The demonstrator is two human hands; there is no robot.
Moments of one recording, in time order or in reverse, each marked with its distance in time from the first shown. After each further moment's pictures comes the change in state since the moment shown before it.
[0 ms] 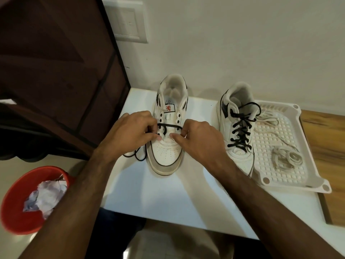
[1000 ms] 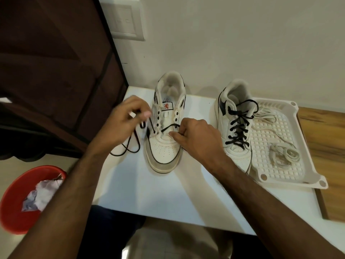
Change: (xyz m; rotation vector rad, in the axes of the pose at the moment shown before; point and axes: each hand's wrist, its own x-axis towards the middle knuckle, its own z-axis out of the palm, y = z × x) left_hand -0.003 -0.005 -0.008 -0.646 0.210 0.031; right_hand 0.001 0.001 0.004 0.009 -0.005 0.002
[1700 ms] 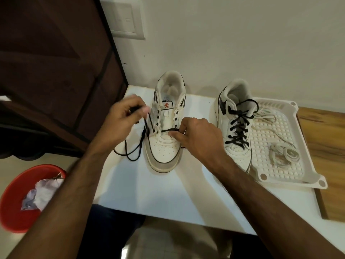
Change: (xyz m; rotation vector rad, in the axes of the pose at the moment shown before) left_hand 0.001 0.008 0.002 -0.055 0.075 -0.036; right_hand 0.001 0.004 -0.001 -0.027 0.020 -0.012
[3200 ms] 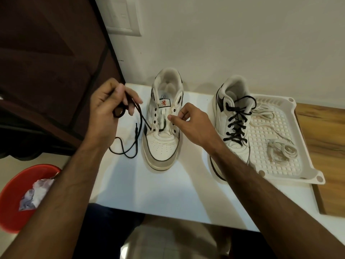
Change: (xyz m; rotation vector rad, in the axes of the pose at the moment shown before) left_hand -0.001 0.017 -0.003 -0.423 0.196 0.070; right_hand 0.027 0.012 0.014 0.561 -0.010 0.124
